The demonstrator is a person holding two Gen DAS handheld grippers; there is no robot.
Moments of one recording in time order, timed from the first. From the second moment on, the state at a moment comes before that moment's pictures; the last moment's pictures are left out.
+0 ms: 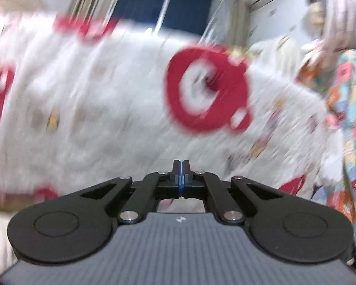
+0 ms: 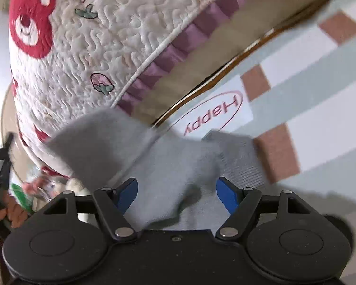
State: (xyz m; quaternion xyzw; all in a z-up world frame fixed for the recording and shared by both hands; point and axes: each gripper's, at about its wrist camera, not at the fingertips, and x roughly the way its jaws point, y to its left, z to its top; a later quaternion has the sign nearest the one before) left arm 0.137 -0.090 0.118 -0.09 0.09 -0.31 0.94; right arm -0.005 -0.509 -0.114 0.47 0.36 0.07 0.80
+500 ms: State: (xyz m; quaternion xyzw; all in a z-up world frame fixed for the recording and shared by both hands) left arm 0.081 -0.056 -0.062 0.00 0.36 -0.28 0.89; right arm 0.016 -0.438 -0.098 0.27 0.42 0.08 0.86
